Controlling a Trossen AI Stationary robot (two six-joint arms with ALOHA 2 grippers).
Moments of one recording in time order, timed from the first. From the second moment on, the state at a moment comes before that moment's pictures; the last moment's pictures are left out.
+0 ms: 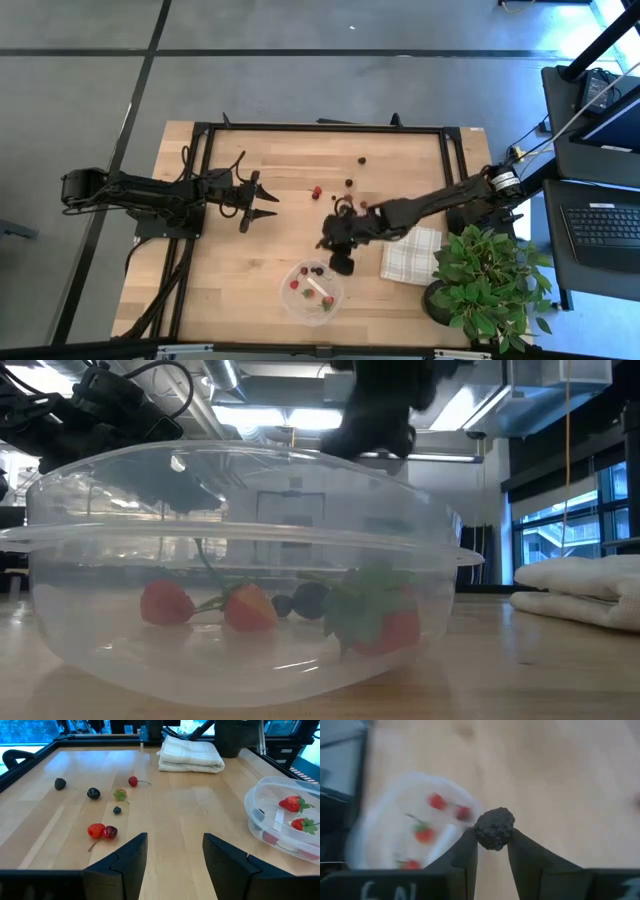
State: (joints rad) left arm 0.25 0.96 0.14 0.51 0.30 0.09; right arm 0.26 1.75 1.31 -0.41 0.08 0.44
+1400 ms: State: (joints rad) left arm 0.25 0.96 0.14 0.50 0.30 0.09; right arm 0.36 2.29 1.90 -0.84 -0.01 0.22
